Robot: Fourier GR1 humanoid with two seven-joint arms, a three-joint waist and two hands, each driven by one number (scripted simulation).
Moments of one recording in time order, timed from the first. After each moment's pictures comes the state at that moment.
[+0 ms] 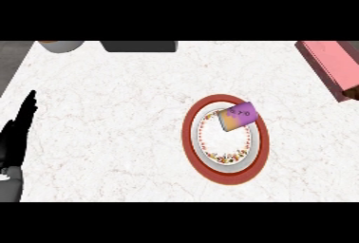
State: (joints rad) left arm -0.10 0.36 0.18 -1.38 -0.22 0.10 0.06; right arm -0.76 -0.82 -0.19 -0.57 0.83 0.04 -1.04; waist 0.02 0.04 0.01
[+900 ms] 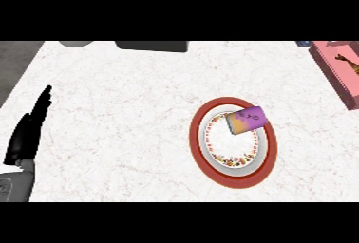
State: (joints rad) left arm -0.15 0.34 0.13 -1.36 -0.24 0.08 0.06; right arm -0.92 -0.87 -0.18 -0.41 0.62 0.21 -1.06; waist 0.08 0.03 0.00
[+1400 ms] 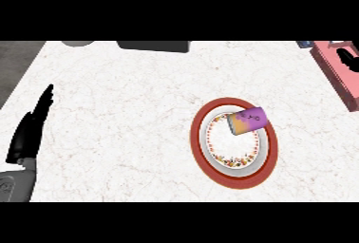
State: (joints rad) left arm -0.16 0.34 0.13 -1.34 -0.25 0.08 0.06; right arm -1.05 -0.74 -0.09 -0.32 0.62 0.29 -0.98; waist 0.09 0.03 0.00
